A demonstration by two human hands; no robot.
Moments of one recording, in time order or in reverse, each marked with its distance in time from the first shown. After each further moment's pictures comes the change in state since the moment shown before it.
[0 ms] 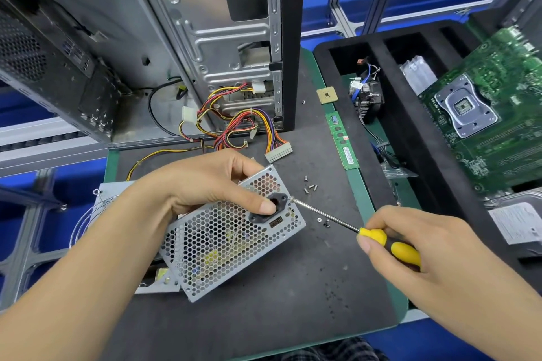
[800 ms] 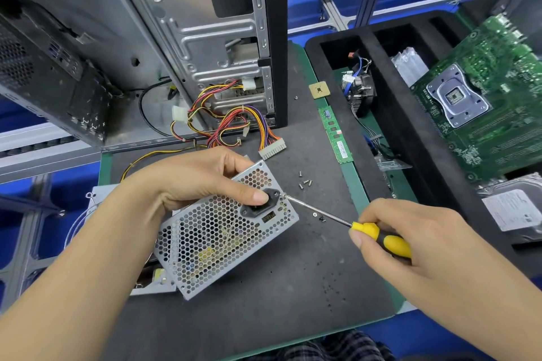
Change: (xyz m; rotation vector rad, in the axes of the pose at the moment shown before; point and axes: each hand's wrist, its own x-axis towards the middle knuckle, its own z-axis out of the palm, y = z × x) left_hand 0.002 0.004 -0.001 -0.057 -0.027 -0.035; right_hand -0.003 -0.009 -0.003 -0.084 -0.012 0.023
